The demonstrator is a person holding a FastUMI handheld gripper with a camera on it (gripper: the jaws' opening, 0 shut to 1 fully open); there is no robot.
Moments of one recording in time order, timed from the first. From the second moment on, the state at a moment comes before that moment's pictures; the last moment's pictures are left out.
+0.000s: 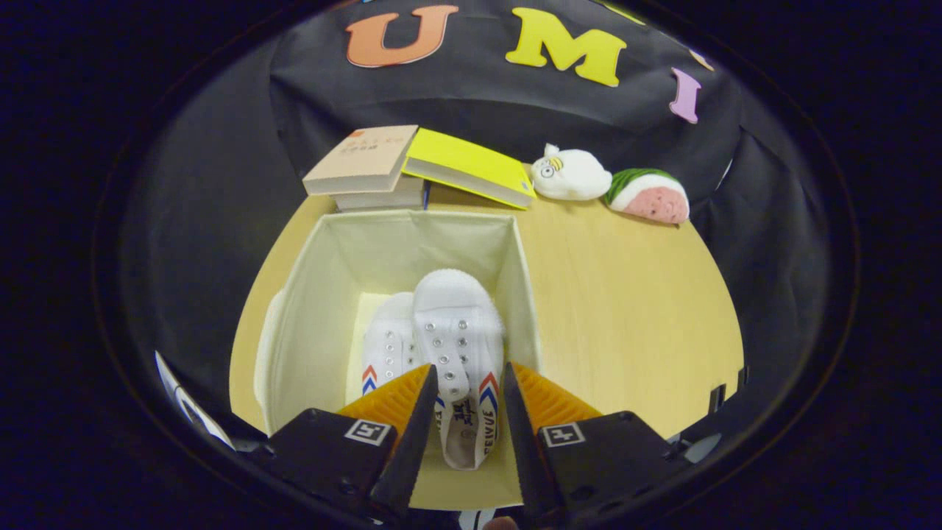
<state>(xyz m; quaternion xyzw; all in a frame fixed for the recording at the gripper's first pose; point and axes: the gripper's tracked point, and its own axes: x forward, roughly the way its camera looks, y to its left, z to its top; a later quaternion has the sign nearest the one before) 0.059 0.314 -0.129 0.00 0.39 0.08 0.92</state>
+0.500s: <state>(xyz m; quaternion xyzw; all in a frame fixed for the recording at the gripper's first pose) 0.028 0.207 -0.009 0.03 0.17 0.03 0.98</state>
